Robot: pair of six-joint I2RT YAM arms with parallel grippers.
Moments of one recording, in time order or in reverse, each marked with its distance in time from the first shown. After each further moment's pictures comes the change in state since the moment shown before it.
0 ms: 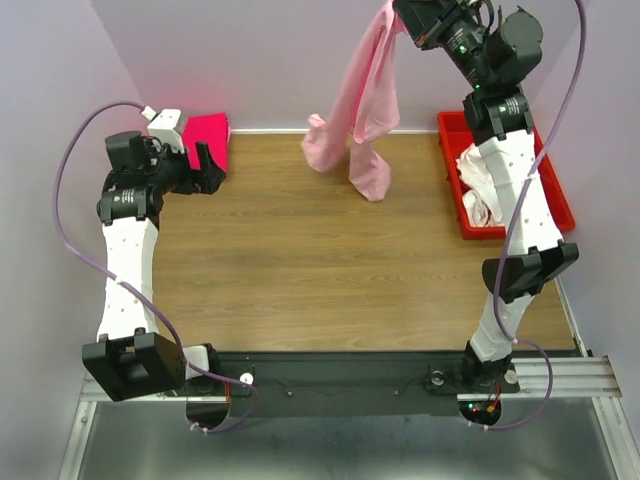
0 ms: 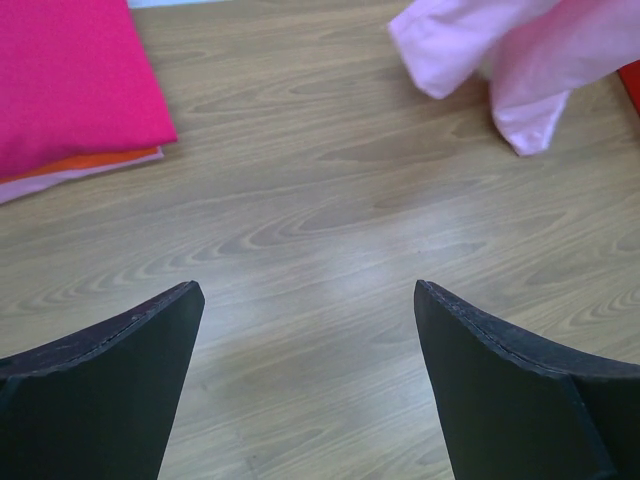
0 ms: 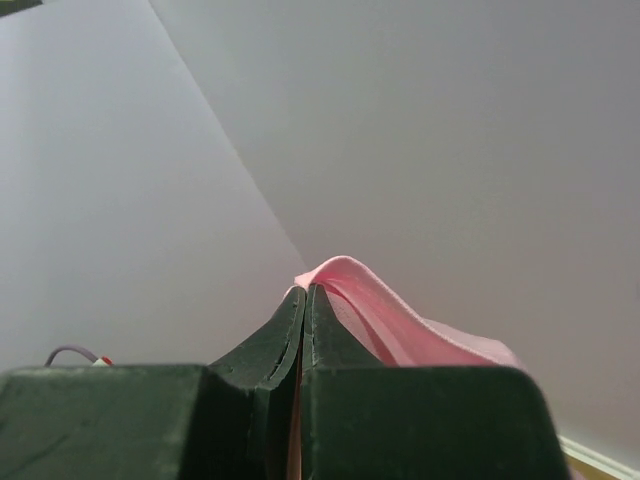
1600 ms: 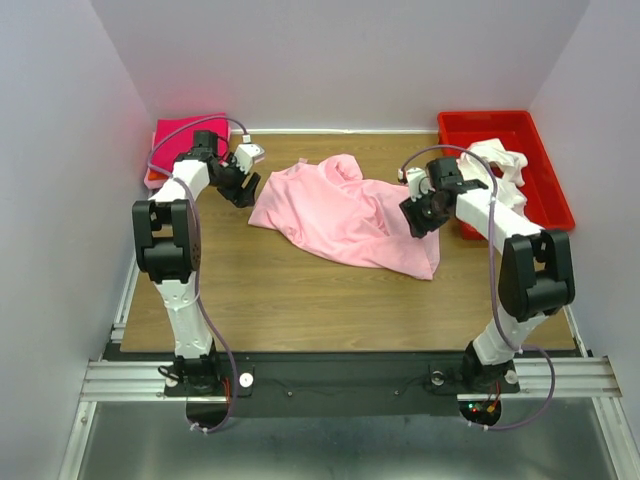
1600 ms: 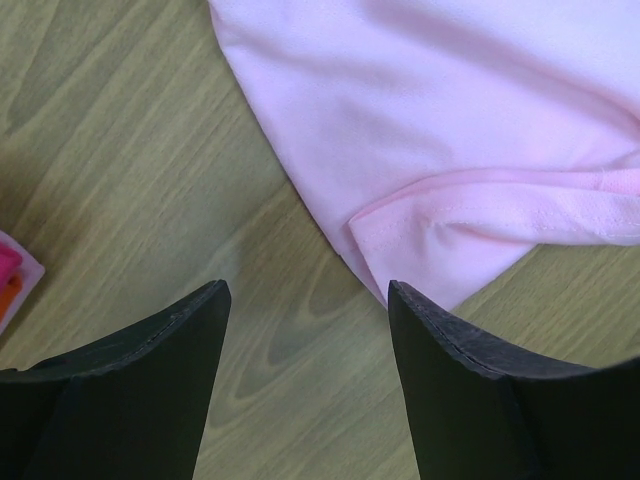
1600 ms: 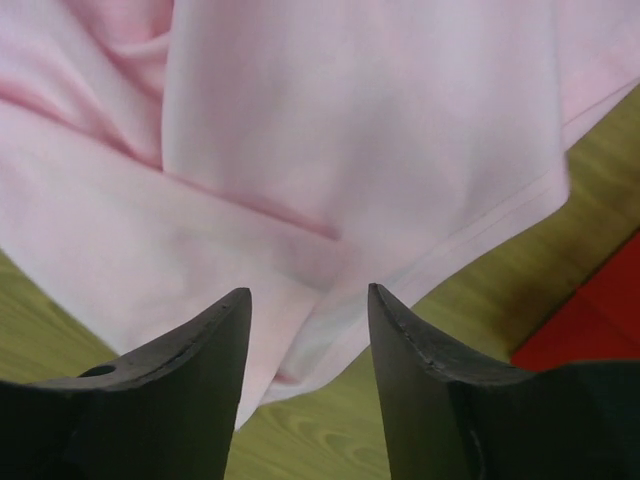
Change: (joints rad) left arm -0.141 0.788 0.275 -0.051 0.004 0.677; right arm -0.048 -0.192 -1.166 -0.614 0.174 -1.007
